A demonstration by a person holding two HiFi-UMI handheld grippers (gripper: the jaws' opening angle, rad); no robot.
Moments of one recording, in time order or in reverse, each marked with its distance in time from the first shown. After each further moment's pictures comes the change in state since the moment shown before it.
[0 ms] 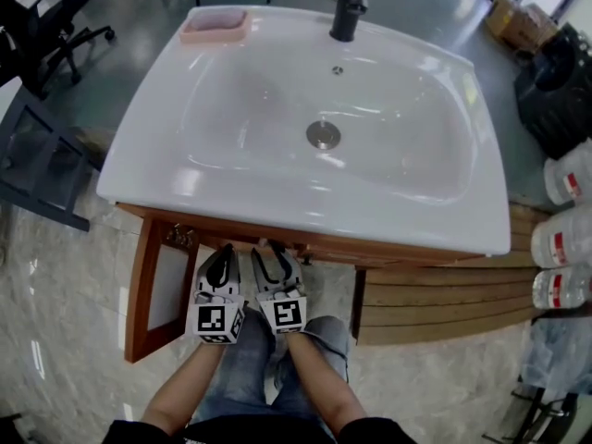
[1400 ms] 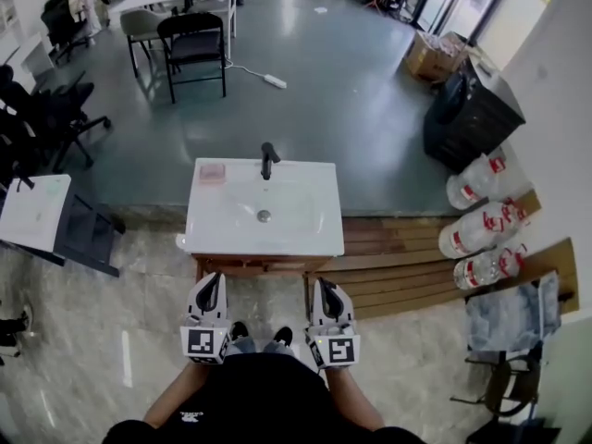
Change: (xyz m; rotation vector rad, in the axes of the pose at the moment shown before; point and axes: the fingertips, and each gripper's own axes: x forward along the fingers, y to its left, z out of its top) left arm -0.205 -0.109 0.541 0.069 -0.085 -0.196; right arm -0.252 -0.017 0.628 -0.057 -0.057 -0.336
